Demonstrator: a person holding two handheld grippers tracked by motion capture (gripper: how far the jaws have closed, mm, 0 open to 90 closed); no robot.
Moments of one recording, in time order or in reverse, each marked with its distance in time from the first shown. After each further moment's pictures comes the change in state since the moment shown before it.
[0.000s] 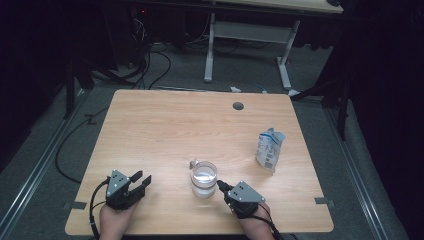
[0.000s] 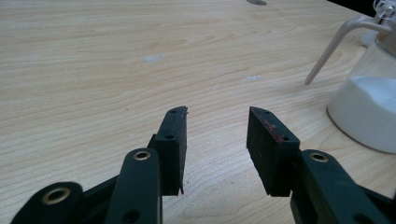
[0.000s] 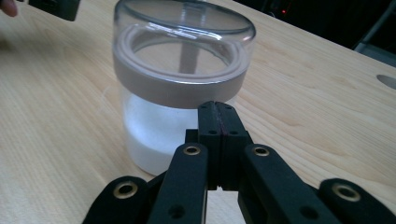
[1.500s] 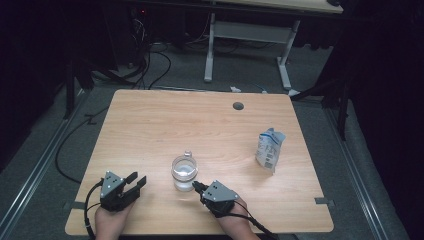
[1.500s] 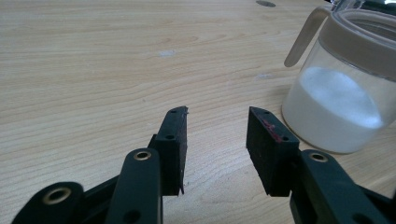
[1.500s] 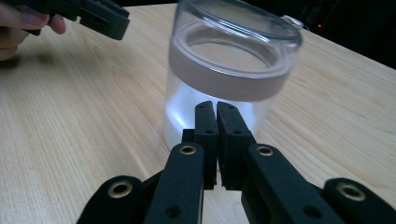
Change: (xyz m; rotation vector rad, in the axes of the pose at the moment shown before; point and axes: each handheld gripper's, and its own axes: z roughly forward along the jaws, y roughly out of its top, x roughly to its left) left arm 0.010 -0.005 -0.008 -0.004 0.016 -0.031; right arm 0.037 0.023 0.038 -0.029 0.109 -0.049
